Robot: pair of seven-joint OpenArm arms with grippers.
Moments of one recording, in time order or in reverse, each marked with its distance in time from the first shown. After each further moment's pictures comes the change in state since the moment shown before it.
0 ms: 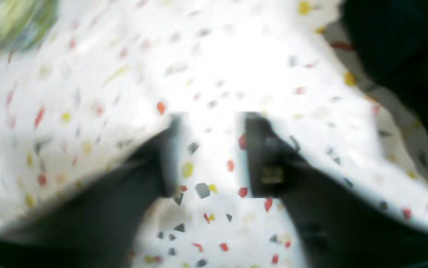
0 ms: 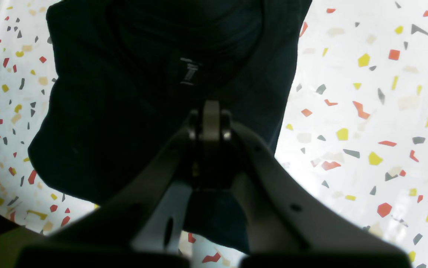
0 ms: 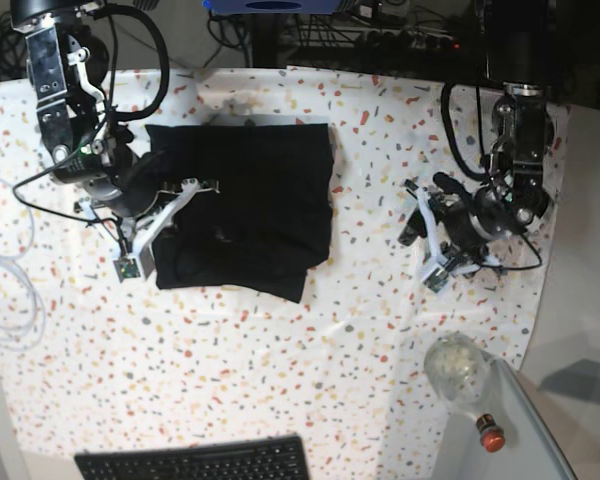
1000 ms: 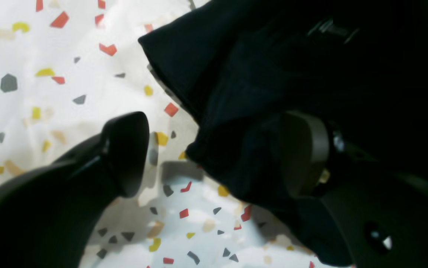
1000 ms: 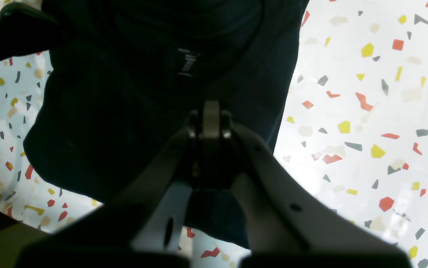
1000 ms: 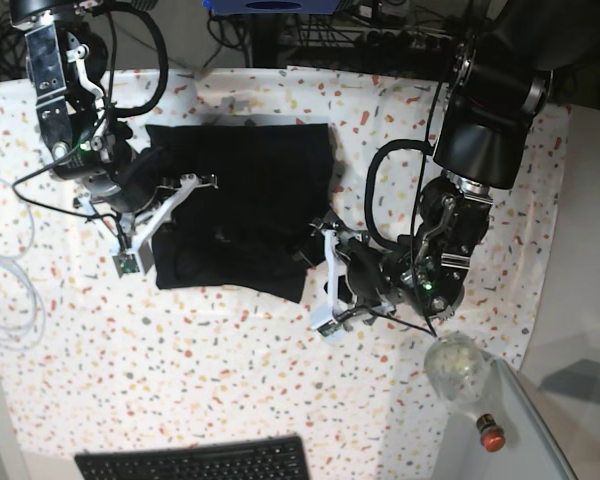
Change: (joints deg) left arm -18.5 6.2 20.0 -19.9 -20.1 0.8 10.5; right arm -0.6 0.3 0.0 -0.1 0.2 0.0 0.0
